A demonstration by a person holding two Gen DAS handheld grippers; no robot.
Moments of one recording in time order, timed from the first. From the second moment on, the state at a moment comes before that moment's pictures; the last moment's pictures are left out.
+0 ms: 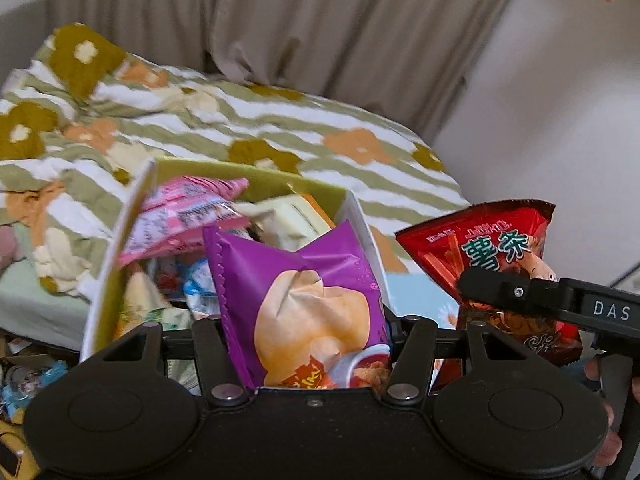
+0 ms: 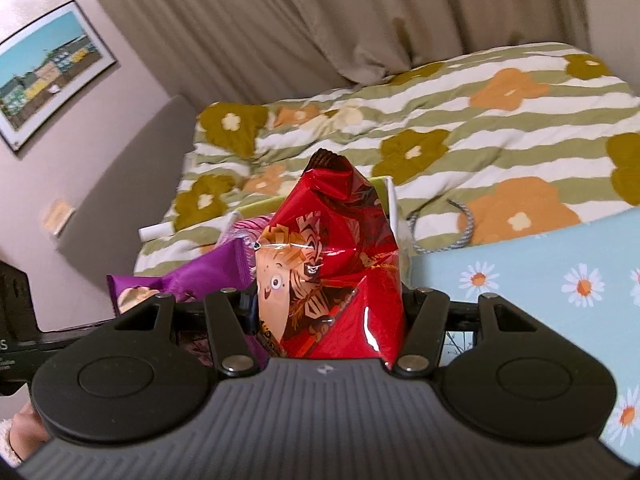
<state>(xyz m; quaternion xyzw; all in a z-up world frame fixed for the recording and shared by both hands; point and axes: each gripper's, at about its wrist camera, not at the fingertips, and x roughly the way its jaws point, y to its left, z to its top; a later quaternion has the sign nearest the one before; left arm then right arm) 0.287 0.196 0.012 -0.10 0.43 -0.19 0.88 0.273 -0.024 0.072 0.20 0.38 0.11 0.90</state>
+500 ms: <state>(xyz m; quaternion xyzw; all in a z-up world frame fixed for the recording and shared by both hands) 0.268 0.219 0.006 -0.04 0.40 -0.12 0.91 0.269 -0.012 0.066 0.19 0.38 0.07 0.90</state>
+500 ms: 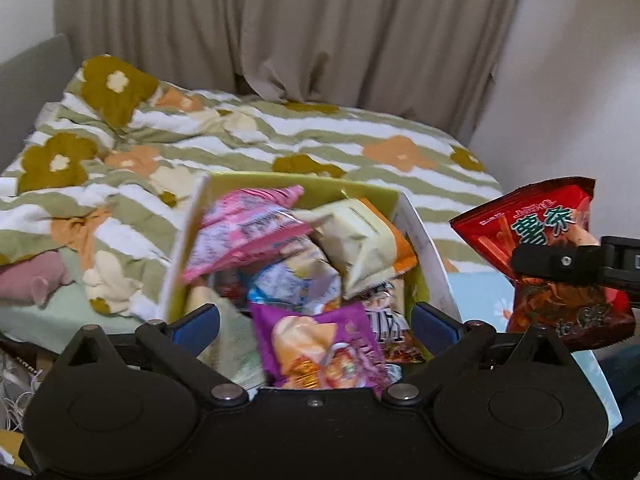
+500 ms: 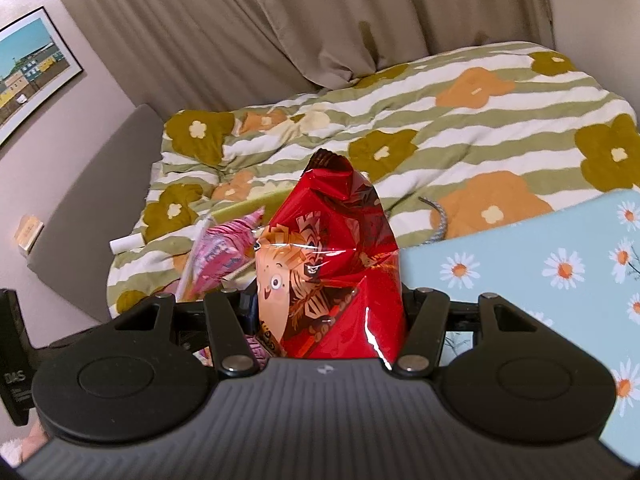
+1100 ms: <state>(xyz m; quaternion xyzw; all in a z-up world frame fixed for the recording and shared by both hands) 0.237 0.256 0.023 -0.03 0.37 -0.06 0.93 0.297 0.049 0.065 0.14 0.37 0.08 0.91</state>
